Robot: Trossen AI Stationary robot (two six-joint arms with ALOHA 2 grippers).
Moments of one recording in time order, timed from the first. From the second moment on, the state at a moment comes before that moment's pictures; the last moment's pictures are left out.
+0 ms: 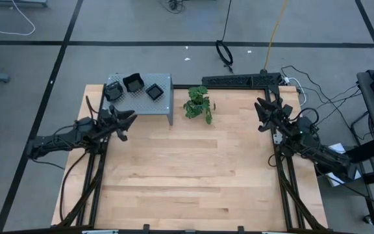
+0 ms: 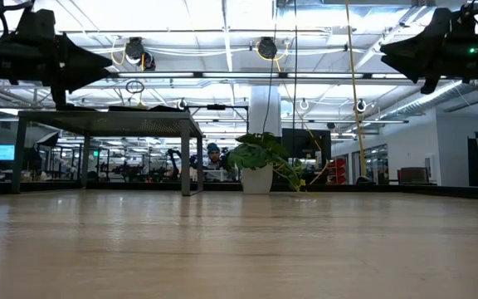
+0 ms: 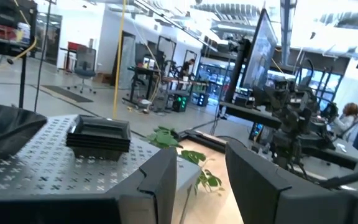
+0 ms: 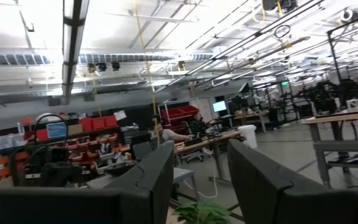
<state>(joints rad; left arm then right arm) 0.16 0.01 0.04 0.15 -0.32 -0.19 -0.52 0.00 0.01 0.39 0.08 0.20</state>
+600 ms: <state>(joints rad) 0.17 0.00 0.04 0.15 -0.32 -0.19 -0.56 0.00 0.01 0.39 0.08 0.20</state>
